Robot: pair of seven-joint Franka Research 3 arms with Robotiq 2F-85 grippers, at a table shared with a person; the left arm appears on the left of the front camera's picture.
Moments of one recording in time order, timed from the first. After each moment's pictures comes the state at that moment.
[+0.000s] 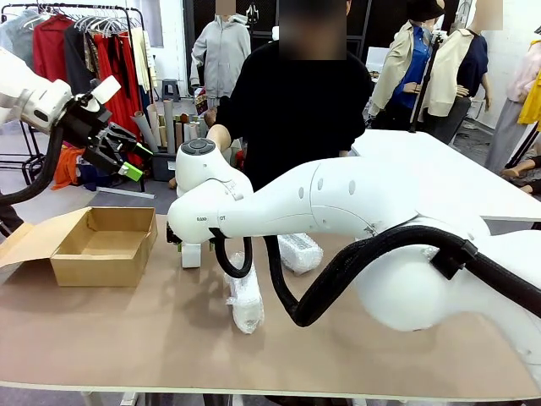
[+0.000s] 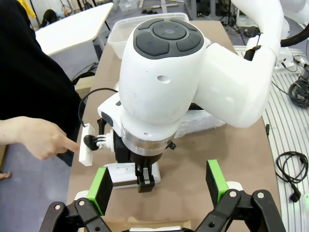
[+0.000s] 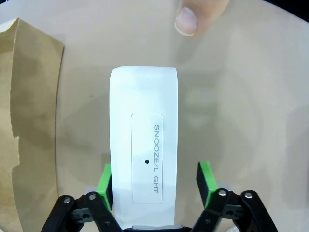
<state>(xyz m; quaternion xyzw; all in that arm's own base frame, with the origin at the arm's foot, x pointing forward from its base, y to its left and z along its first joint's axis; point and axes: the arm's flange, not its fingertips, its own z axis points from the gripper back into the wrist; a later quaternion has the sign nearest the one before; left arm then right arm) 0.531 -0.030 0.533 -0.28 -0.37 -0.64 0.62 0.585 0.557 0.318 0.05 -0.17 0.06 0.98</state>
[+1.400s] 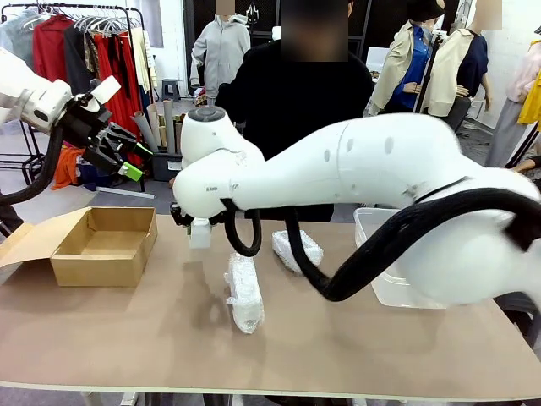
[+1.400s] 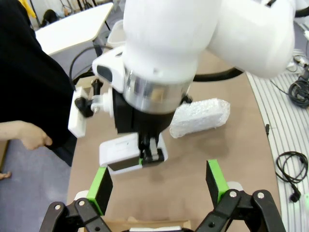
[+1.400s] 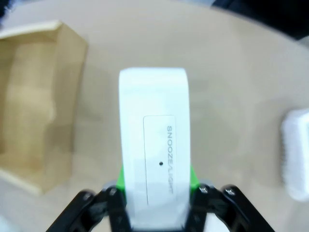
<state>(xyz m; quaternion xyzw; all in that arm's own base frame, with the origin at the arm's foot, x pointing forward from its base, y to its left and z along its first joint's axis) 0.531 -0.030 0.533 -0.28 -0.37 -0.64 0.62 0.557 0.529 0.402 0.05 -0.17 0.09 0.98</state>
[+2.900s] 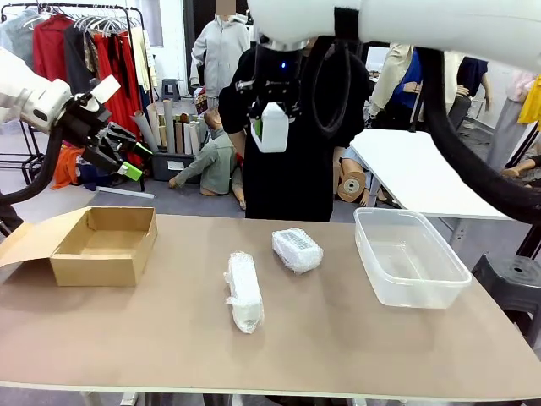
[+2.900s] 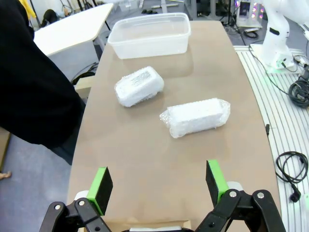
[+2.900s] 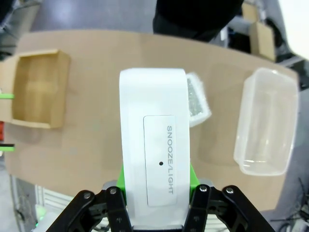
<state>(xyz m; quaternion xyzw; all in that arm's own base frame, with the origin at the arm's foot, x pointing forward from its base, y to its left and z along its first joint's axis) 0.531 -0.030 0.533 -0.28 -0.37 -0.64 0.62 0.478 0.387 0.686 0.00 -0.19 0.05 0.98</state>
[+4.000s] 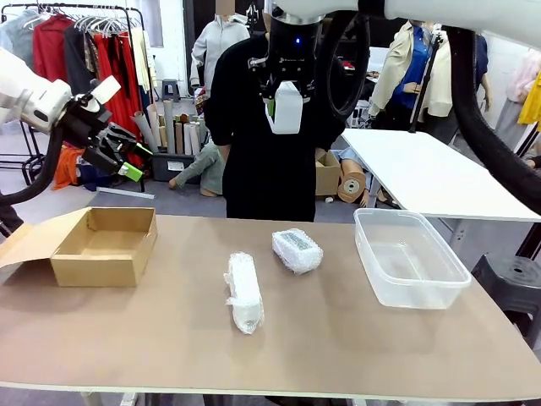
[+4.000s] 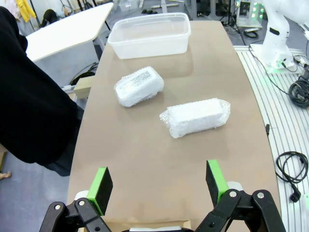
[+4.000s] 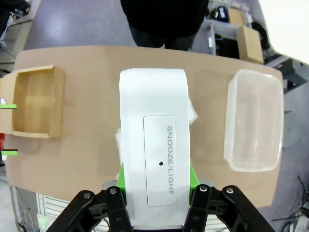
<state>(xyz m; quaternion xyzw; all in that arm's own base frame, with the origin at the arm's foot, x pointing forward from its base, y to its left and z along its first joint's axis) 0.531 -0.030 0.533 -0.28 -0.37 -0.64 0.62 0.462 0.372 0.715 -0.01 -0.22 0.03 0.98</state>
